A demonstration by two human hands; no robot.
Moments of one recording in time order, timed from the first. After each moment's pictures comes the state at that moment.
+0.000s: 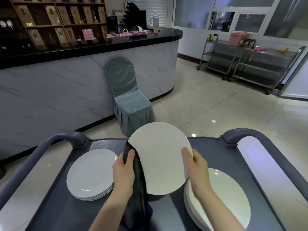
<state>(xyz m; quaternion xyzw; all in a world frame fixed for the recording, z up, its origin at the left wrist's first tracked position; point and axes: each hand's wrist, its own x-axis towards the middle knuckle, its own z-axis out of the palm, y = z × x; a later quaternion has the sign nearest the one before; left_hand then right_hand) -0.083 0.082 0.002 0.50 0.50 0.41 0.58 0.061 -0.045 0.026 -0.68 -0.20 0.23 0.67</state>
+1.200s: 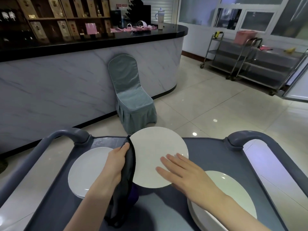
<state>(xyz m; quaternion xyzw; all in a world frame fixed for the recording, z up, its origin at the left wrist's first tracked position) -0.092 0.138 0.017 0.45 0.54 0.29 0.65 0.072 -0.049 0.024 -0.59 -0.77 -0.20 0.12</state>
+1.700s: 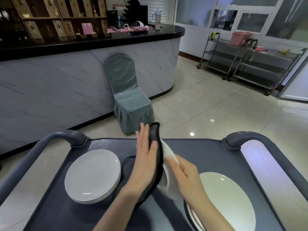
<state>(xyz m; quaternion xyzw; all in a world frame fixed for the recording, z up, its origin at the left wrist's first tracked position) -0.046 0.088 0.027 0.74 0.29 0.36 0.49 0.028 -0.032 0.046 -0.65 -0.43 0.23 0.58</state>
